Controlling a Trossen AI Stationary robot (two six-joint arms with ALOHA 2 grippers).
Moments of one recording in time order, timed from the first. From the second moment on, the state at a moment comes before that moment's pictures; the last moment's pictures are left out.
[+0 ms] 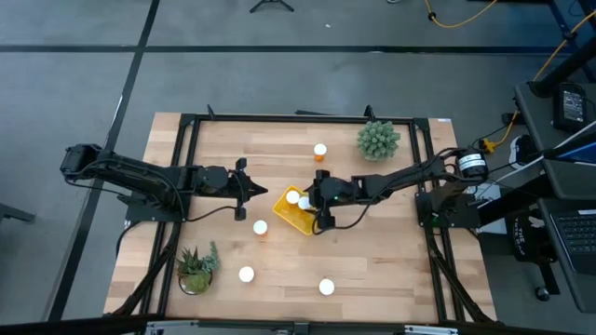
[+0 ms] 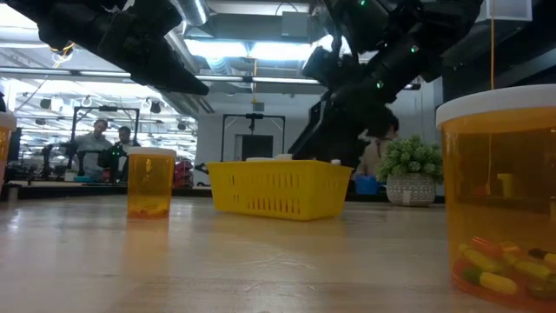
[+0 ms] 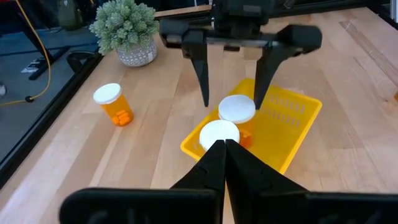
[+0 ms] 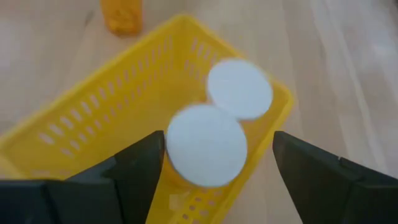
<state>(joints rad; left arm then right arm) -0.04 0.99 0.45 0.13 -0.18 0.06 0.05 1.72 0.88 0.14 0.13 -0.17</state>
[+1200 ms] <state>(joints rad) -0.04 0.99 0.45 0.10 -0.14 0.09 -0.01 1.26 0.45 0.39 0.25 -0.01</state>
